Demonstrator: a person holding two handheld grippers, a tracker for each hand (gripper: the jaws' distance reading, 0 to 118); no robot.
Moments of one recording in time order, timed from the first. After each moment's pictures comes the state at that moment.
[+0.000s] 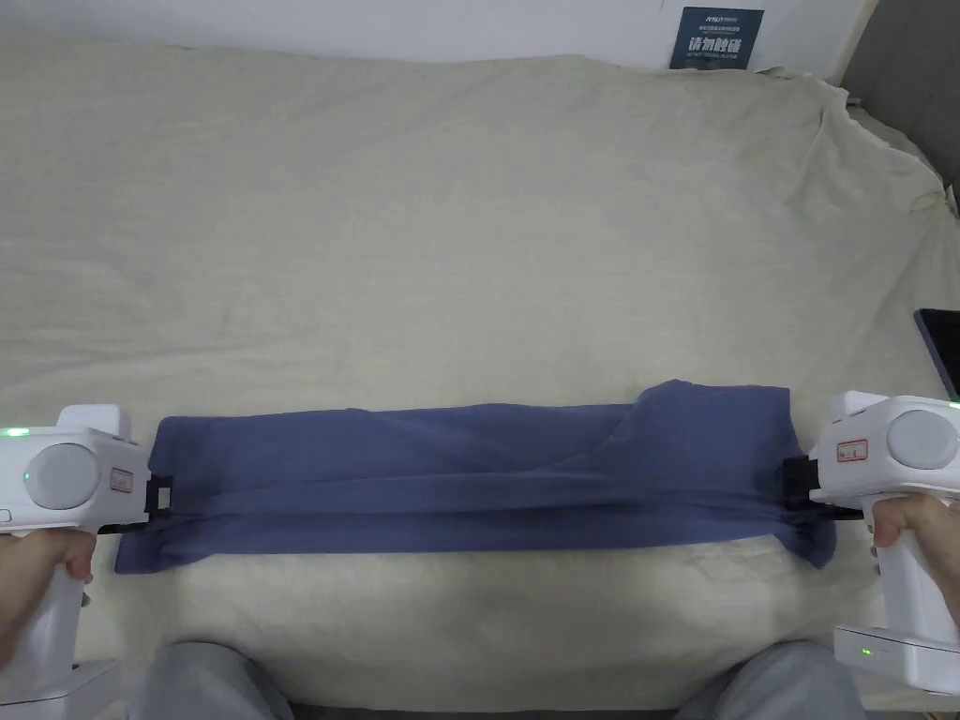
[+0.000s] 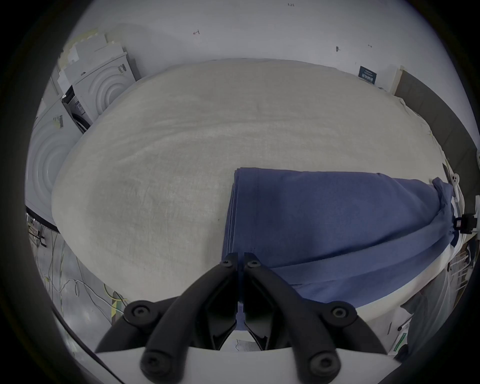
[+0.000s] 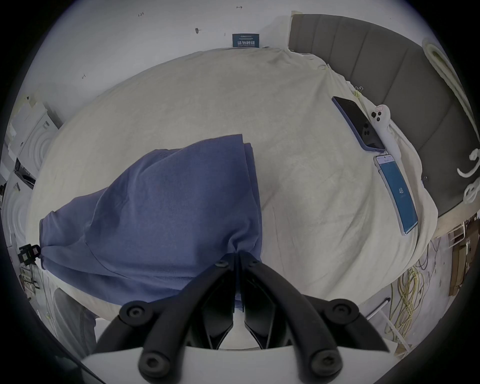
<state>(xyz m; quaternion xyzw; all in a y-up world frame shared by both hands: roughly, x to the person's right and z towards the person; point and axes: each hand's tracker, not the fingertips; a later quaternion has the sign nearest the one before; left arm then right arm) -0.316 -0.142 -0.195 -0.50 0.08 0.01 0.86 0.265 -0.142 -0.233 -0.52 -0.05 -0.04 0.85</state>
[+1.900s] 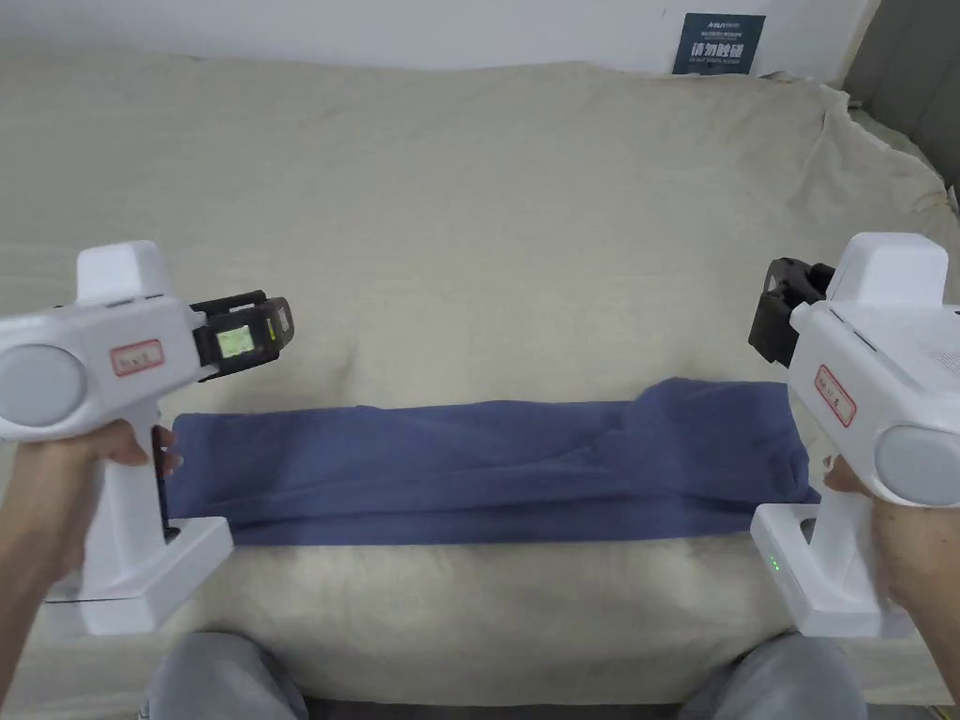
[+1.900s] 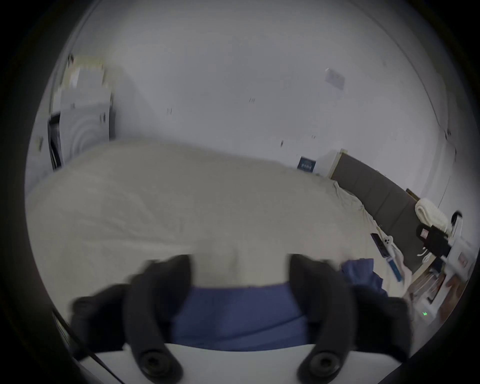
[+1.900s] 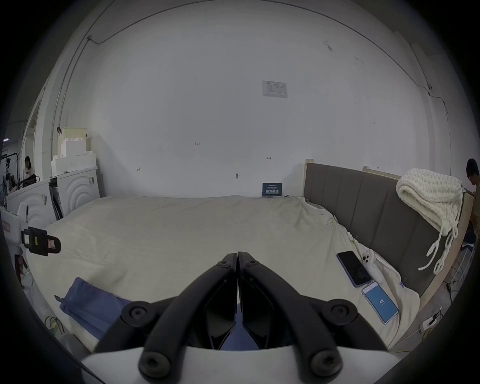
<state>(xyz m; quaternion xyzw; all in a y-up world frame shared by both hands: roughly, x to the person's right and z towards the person) -0.289 -0.044 -0.199 -0.29 -0.05 0.14 0.94 0.174 -0.025 -0.173 -0.12 0.00 0.01 0.99</state>
